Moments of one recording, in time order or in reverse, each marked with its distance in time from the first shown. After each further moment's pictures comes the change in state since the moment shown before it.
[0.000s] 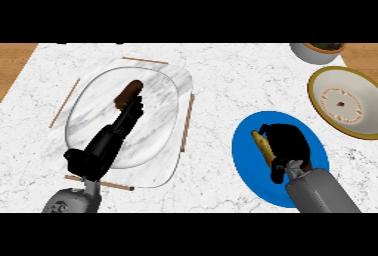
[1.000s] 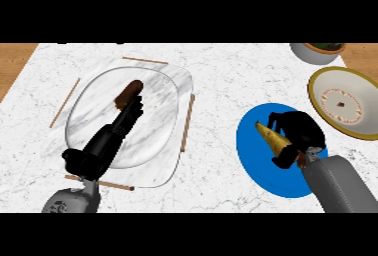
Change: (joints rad) left arm 0.002 -0.026 0.035 -0.009 -0.025 -0.047 0.007; right arm -0.062 -0.032 -0.159 0.192 0.039 -0.162 -0.402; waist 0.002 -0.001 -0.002
